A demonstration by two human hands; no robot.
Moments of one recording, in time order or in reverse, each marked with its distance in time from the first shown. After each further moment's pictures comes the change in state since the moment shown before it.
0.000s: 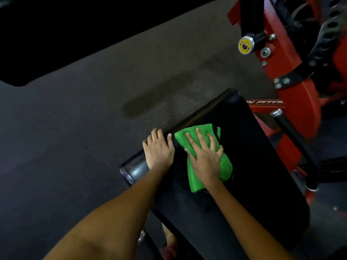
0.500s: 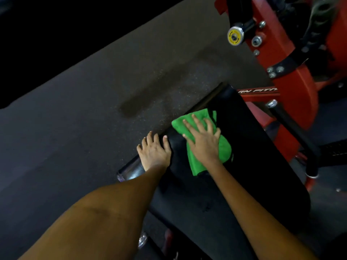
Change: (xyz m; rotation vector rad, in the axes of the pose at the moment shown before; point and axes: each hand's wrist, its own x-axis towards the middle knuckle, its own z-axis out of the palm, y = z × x) left_hand 0.006 0.000 0.001 0.028 -0.062 -0.020; right_hand 0.048 0.013 -0.007 0.072 -0.097 0.028
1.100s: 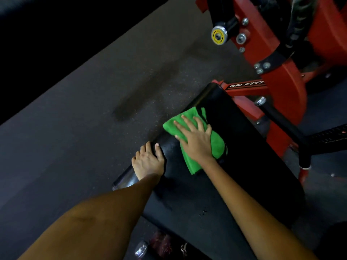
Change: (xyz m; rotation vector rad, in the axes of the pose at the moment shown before) left_hand 0.001 0.003 0.003 0.007 -0.007 -0.017; right_hand 0.019 0.010 -0.004 0.039 -0.034 -0.020
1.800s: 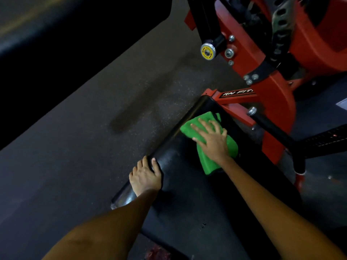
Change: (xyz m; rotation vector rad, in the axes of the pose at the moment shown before) left_hand -0.002 0.000 -0.003 -0.004 -0.007 0.007; right_hand 0.016 0.075 -0.017 0.011 -0.063 0.078
